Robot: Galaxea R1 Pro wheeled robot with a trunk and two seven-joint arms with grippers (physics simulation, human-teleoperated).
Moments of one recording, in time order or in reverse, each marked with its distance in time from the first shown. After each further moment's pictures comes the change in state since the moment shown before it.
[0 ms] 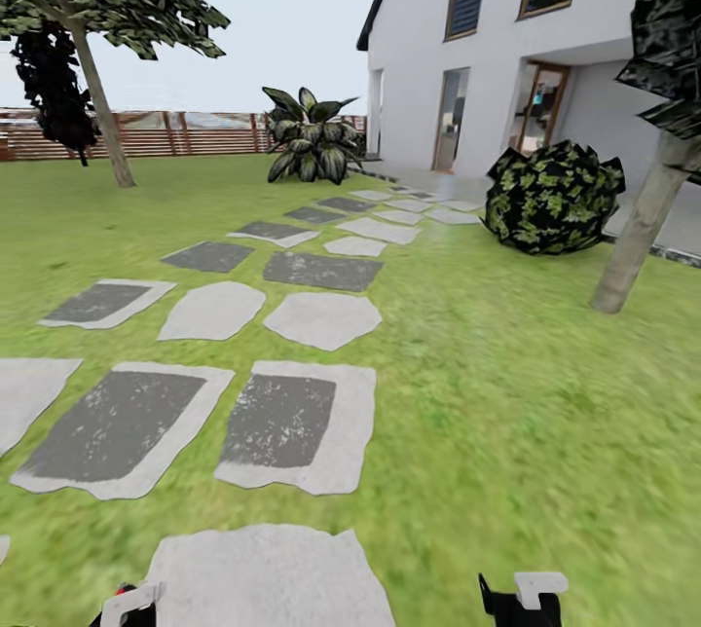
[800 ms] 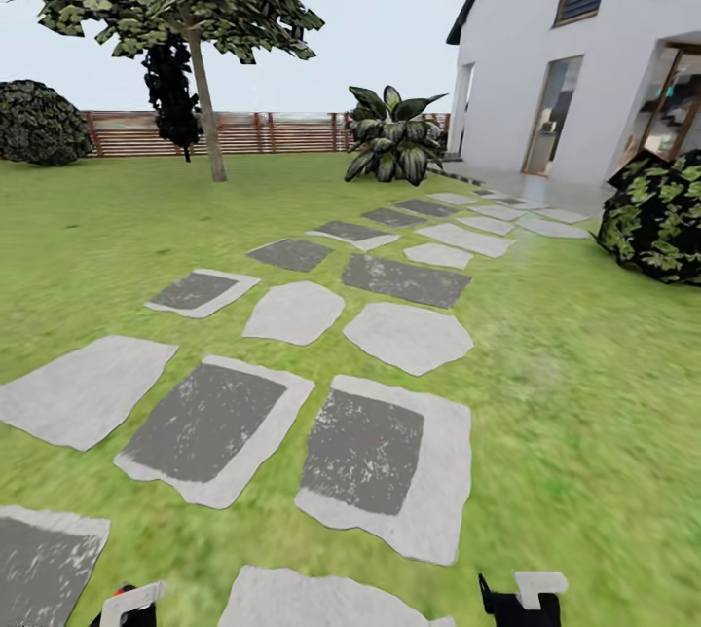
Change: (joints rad) left arm 0.000 0.001 0.000 0.000 0.000 0.000 0.000; right arm 0.000 0.000 0.000 0.000 -0.001 0.000 0.000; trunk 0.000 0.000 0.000
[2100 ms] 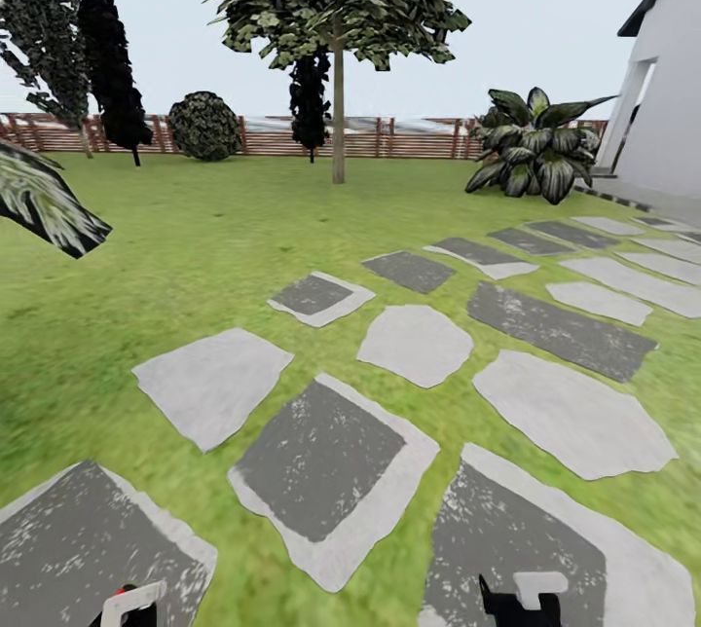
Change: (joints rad) left arm 0.000 -0.001 -0.002 0.000 0.000 -0.004 0.000; right arm 0.000 0.000 0.000 0.000 0.001 0.001 0.001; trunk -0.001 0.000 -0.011
